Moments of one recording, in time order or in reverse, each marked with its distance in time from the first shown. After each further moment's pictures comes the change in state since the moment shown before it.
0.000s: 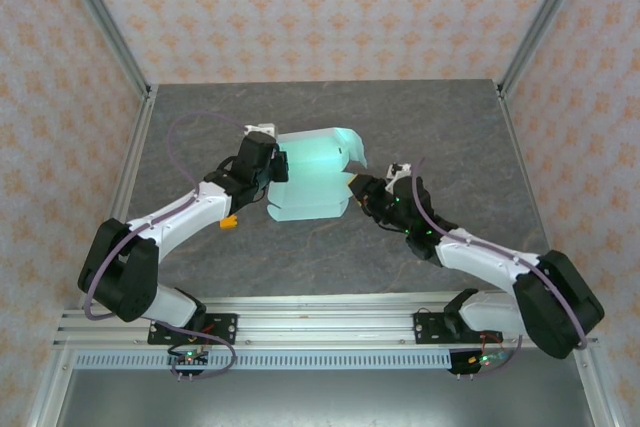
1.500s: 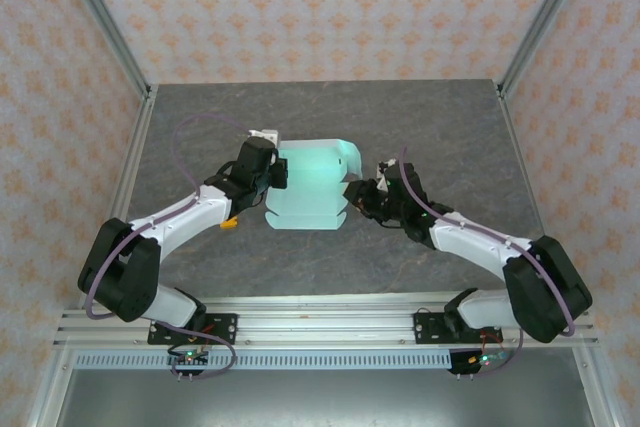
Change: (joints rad) left arm 0.003 0.000 -0.048 0.031 0.031 0.080; right arm -0.034 0.124 0.117 -0.236 -0.177 -0.134
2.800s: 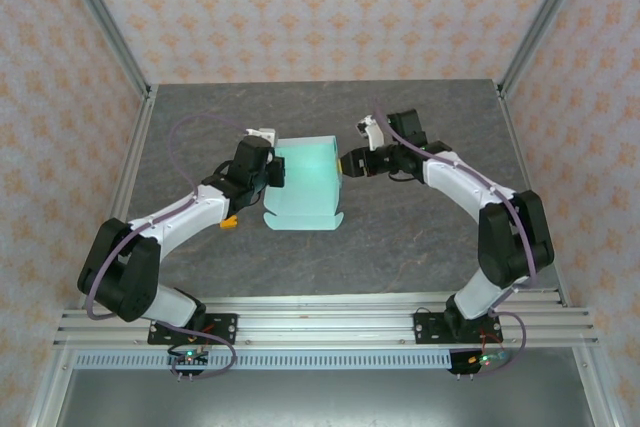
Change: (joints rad) left arm 0.022 -0.002 -0.010 0.022 0.022 0.029; right arm -0.207 0.329 0.541 -0.475 -0.345 -0.984
